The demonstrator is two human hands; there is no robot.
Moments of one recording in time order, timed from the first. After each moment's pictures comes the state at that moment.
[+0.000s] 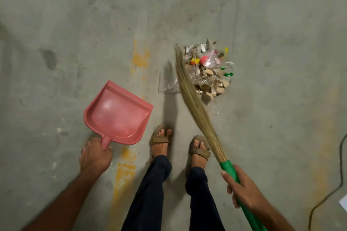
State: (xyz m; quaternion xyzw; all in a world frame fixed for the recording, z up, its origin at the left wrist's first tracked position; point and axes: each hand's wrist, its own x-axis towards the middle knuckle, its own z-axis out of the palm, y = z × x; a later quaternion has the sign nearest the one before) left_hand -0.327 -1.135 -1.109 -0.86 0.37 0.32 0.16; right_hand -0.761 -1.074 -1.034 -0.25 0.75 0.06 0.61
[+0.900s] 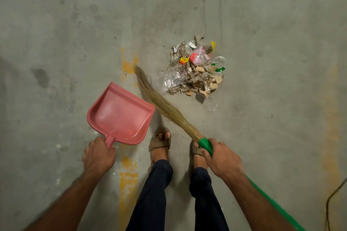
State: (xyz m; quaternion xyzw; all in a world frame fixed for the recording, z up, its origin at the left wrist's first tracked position) left_hand -0.364 -1.170 -1.117 -0.83 0.44 0.27 0.20; right_hand -0.733 -1.122 -1.094 -0.51 0.74 0.19 0.40
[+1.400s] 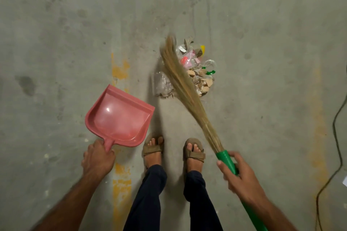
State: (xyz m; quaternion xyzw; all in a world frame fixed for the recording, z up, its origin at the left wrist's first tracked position) left_hand -0.382 -1.180 -1.130 -0.82 0.46 0.29 0.20; right_hand -0.781 -1.087 -1.032 -0.30 0.79 -0.09 0.54
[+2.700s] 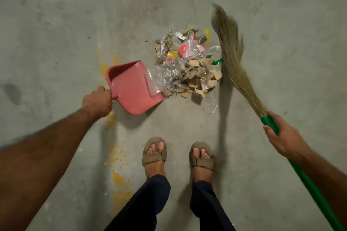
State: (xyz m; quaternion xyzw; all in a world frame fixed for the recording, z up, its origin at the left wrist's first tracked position) left_hand -0.427 -1.379 -1.249 -0.63 0.67 0.20 0.34; right_hand -0.943 -1.165 -1.206 -0.40 0.83 0.10 0.39
